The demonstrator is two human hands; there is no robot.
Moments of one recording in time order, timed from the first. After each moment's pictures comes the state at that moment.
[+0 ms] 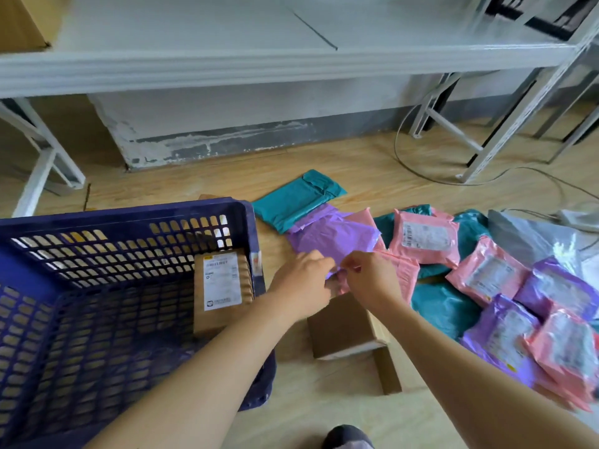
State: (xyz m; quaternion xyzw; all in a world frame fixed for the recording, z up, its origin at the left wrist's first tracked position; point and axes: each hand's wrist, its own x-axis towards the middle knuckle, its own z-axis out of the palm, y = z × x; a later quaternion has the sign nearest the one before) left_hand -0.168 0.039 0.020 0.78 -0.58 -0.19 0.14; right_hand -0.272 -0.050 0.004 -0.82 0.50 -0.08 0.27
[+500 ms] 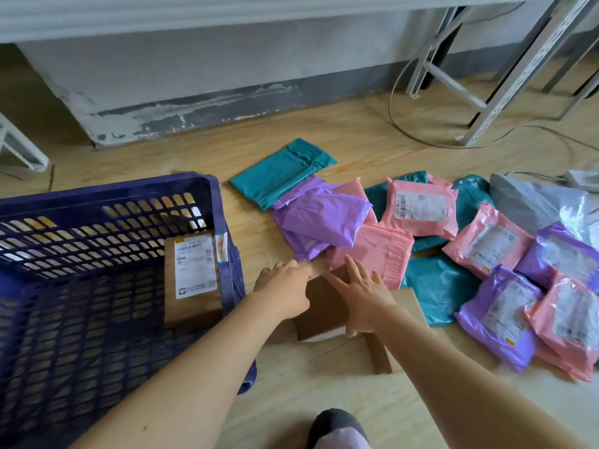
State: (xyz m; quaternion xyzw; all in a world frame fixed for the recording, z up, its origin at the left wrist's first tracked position) left_hand -0.186 0.016 -0.044 0.79 -0.55 -0.27 -0.02; right_hand -0.322 -0.078 -0.083 -0.91 0.30 0.27 0.03
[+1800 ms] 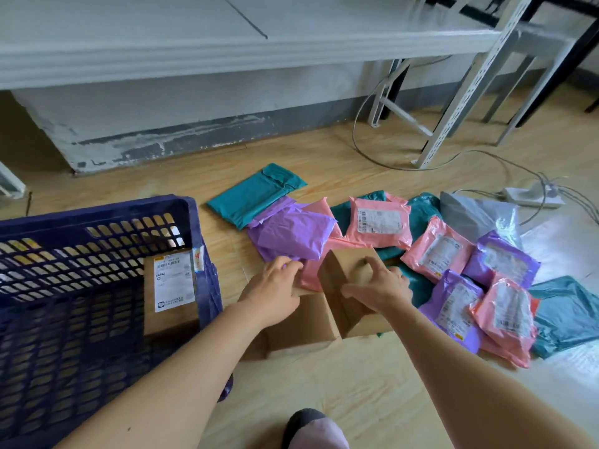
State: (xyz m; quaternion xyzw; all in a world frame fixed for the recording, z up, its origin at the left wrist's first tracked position) left_hand -0.219 0.023 -0.011 0.78 -0.57 -0.25 0.11; right_hand -0.382 -0.091 -0.017 -0.72 0.64 0.06 0.27
